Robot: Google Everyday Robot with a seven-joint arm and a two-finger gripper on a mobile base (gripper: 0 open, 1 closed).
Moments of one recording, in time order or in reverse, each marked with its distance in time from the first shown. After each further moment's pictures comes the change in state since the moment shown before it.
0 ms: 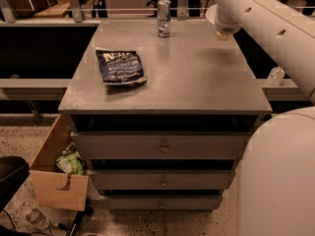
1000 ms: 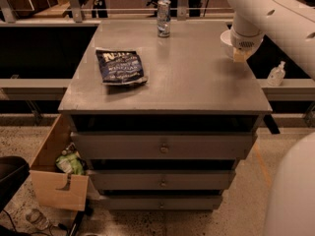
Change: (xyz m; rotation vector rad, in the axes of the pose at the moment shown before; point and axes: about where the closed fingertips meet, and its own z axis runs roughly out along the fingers) arm 0.057 0.075 -0.026 -0.223 0.090 -0.021
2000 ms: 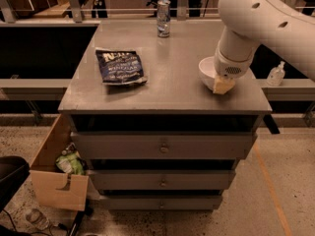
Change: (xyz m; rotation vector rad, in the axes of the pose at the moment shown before) arm -0.051 0.124 -0.034 -0.230 -0.169 -0.042
